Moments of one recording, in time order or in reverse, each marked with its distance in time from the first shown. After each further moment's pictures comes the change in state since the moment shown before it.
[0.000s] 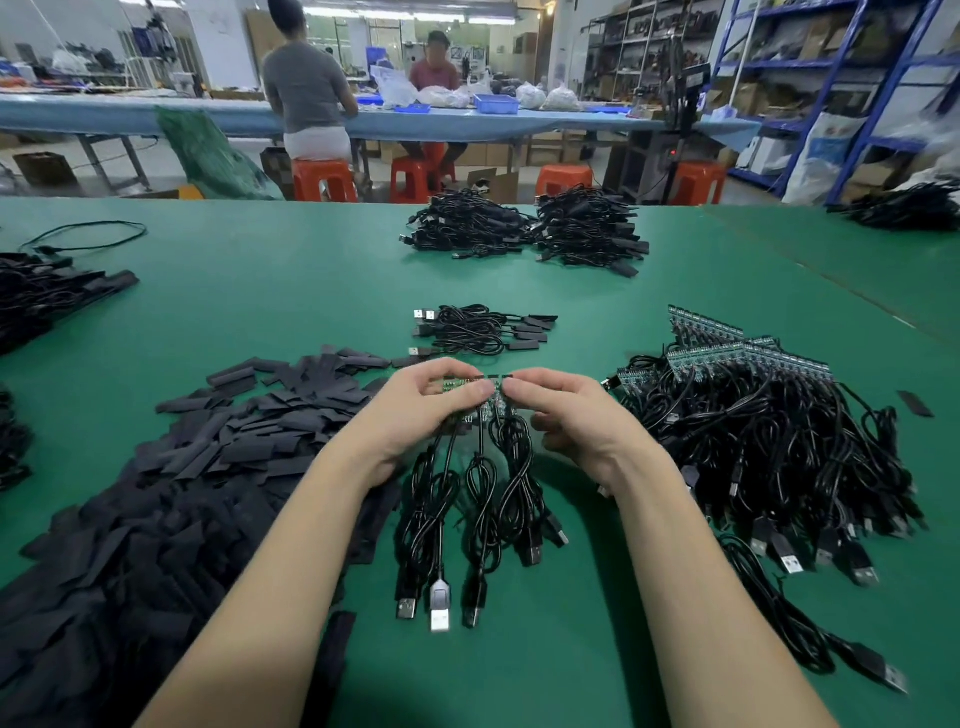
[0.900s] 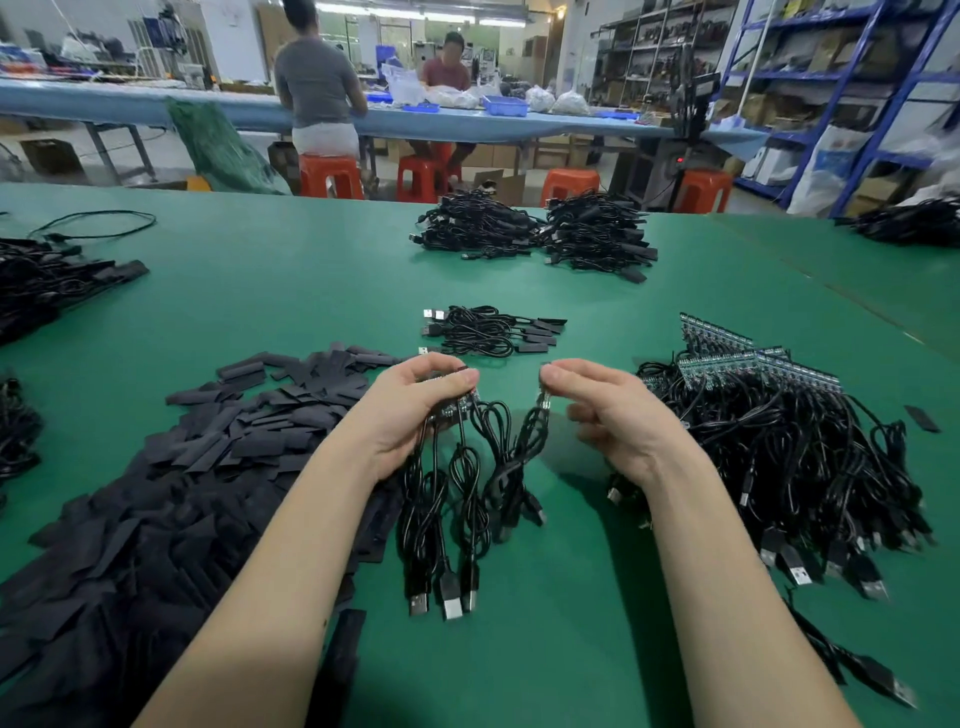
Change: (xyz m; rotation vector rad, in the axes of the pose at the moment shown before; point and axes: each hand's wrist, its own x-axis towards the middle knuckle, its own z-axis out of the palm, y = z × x) left_hand -0.001 0.003 -0.007 -0.370 0.079 -0.094; right_hand -0.005 -0.011 -0.018 0.184 0.036 -0.008
